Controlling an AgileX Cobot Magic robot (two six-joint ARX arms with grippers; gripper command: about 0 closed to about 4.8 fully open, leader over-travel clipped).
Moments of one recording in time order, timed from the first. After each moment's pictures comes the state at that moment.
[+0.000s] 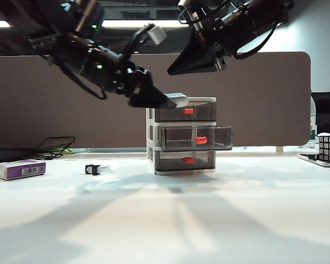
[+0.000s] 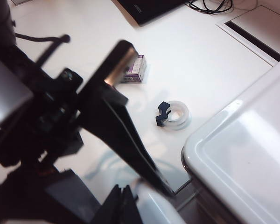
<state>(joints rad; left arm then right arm) -0.44 1.78 1.18 0.12 0.64 0.72 0.33 1.82 1.56 -0.42 -0.78 -0.30</state>
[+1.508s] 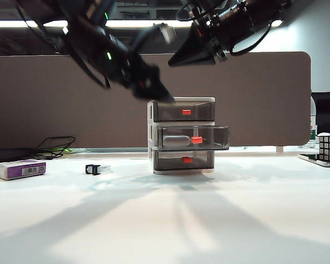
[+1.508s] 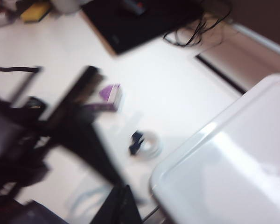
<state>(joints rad) -0.47 1.74 1.24 0.01 0.43 0.67 0.32 1.82 1.57 -0.26 -0.72 -0.22</state>
